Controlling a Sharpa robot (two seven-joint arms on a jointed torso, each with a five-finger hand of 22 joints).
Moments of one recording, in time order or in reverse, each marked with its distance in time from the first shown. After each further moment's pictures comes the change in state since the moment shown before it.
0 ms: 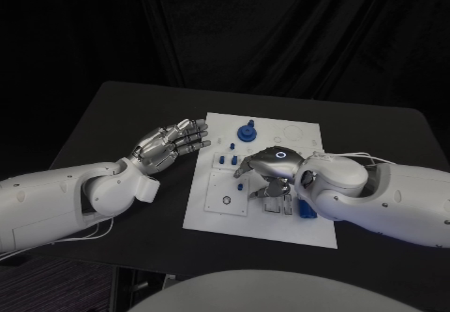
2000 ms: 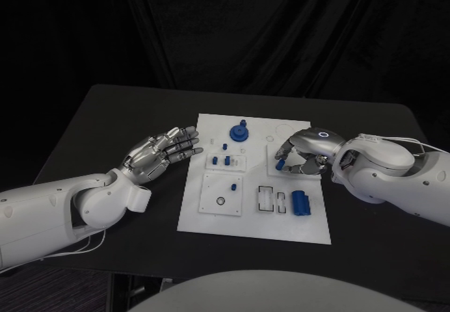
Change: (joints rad) left arm -0.036 -0.005 0.000 -0.002 0.005 0.014 0.024; left_hand 0.008 0.000 0.003 -0.014 0.008 0.016 0.002 0.008 0.002 0.007 0.007 0.020 0.003 0.007 0.007 0.031 0.004 0.000 0.036 0.000 0.031 0.042; right arm 0.039 -0.185 -0.003 -0.059 0.095 -0.056 0.054; right_hand 0.032 0.063 0.103 -0.027 0.179 0.212 0.067 0.016 -0.061 0.399 -0.029 -0.041 -0.111 0.198 -0.006 0.331 0.311 -0.109 0.220 -0.009 0.803 0.000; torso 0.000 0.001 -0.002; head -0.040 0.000
